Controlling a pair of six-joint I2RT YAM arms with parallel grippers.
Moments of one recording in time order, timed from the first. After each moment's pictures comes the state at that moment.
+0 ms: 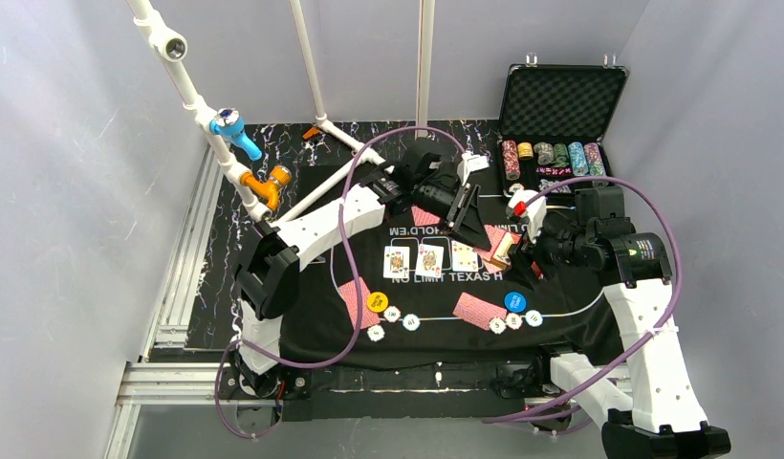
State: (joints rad) left arm -0.83 1.93 1.69 -0.29 1.05 -0.72; right arm 0.14 0.90 1.20 -1.24 -0.64 -0.68
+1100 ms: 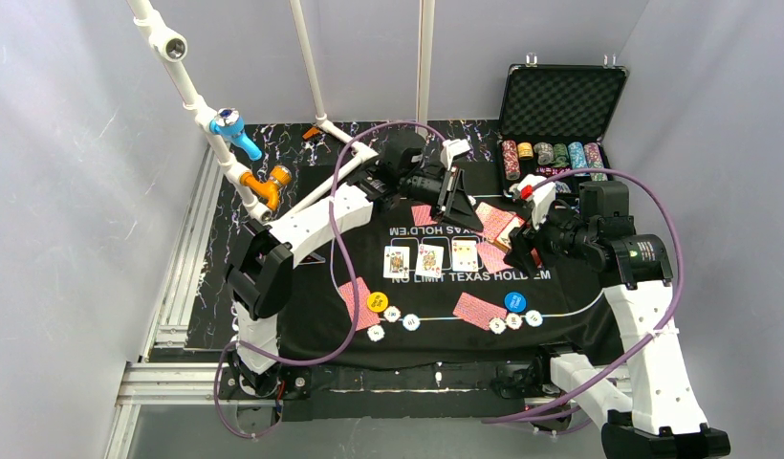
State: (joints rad) left arm -0.76 1.89 1.60 -0.08 1.02 -0.91; right arm 0.14 0.89 1.19 -1.11 -0.55 -0.52
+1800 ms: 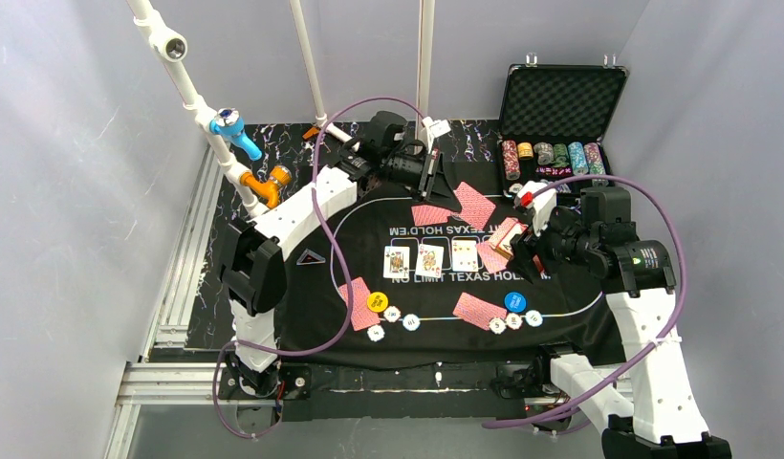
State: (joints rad) left arm -0.66 1.89 1.70 -0.29 1.00 -0.65; right arm 0.14 0.86 1.19 -1.15 -0.52 -0.54
